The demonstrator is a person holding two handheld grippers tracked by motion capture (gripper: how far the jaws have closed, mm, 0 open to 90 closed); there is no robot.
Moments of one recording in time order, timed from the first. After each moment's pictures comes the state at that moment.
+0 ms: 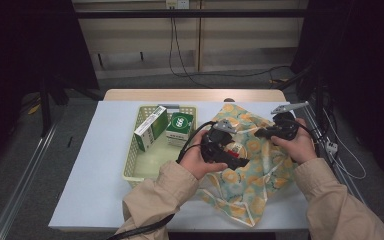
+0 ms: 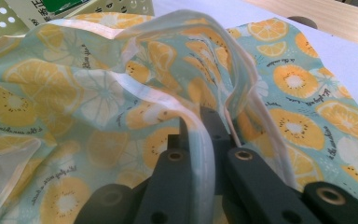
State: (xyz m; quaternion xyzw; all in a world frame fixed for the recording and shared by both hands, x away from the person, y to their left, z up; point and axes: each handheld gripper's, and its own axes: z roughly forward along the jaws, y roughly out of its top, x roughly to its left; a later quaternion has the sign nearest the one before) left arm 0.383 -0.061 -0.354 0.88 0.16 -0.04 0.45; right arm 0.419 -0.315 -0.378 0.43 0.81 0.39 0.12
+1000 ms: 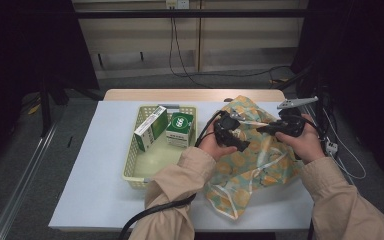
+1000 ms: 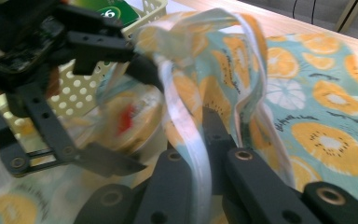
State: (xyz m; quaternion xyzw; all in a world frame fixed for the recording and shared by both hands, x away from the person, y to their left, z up) left arm 0.449 -0.105 -0.389 0.88 0.22 0.06 0.41; right arm 0.411 -0.318 -0.352 0.42 0.80 0.42 0.12
